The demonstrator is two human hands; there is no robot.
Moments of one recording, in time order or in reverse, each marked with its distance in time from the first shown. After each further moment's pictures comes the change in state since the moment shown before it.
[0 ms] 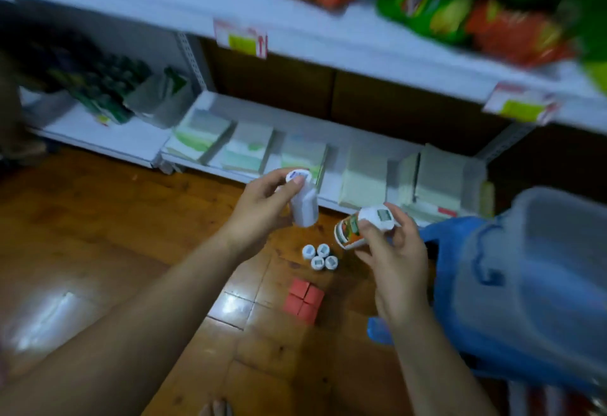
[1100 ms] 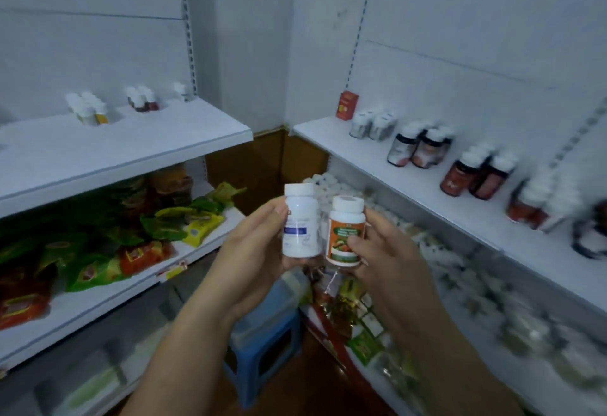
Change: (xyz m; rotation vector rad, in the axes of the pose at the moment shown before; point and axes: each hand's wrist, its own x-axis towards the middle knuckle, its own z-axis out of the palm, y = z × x) left_hand -0.358 0.471 0.292 -0.196 -1.164 -0.119; right_hand -0.425 -0.498 -0.199 0.141 0.638 -0.375
